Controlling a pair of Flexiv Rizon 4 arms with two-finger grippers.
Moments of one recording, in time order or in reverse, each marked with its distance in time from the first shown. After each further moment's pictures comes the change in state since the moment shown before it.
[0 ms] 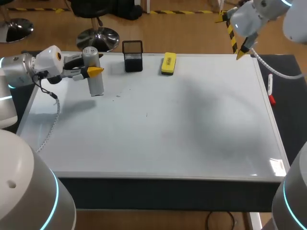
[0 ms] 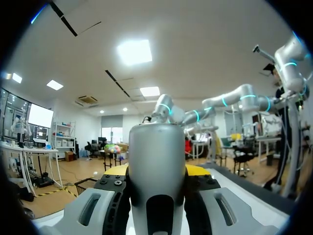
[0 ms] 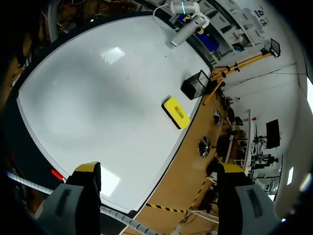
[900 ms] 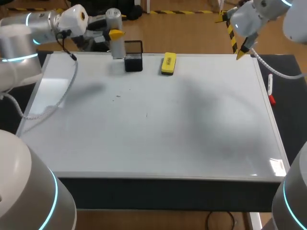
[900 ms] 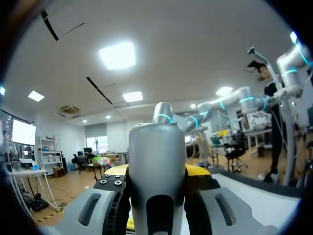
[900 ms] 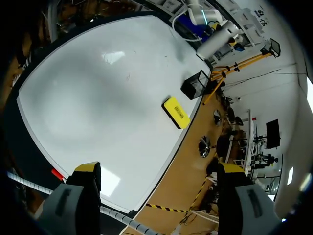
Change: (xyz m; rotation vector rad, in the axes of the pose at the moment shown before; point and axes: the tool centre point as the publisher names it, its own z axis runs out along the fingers) left arm -0.081 -0.060 0.099 0.028 0.172 0.088; right arm 0.000 0.000 0.000 0.000 0.000 0.000
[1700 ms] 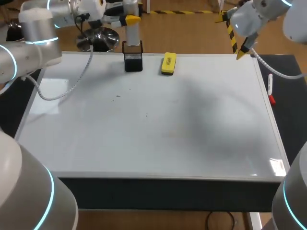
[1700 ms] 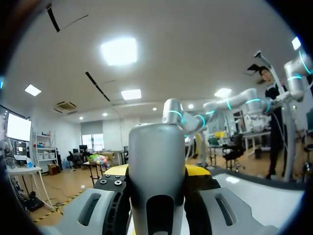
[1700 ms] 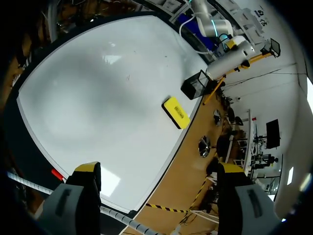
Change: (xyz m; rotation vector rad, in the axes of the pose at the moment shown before) left arm -0.068 0.023 0.042 -0.006 0.036 -0.039; right arm 0.000 0.000 0.000 0.000 0.000 0.000
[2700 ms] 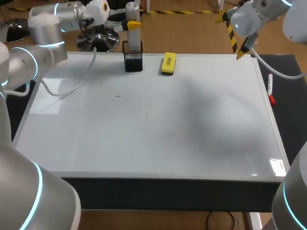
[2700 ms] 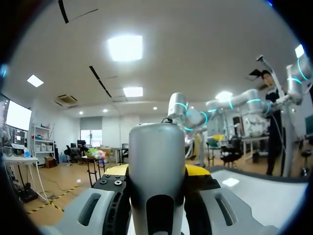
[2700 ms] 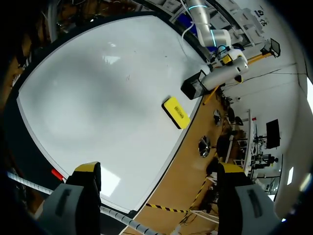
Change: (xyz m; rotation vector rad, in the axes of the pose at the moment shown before) left arm -0.027 0.048 -0.014 0.005 0.010 -0.057; right arm 0.000 0.000 0.000 0.000 0.000 0.000
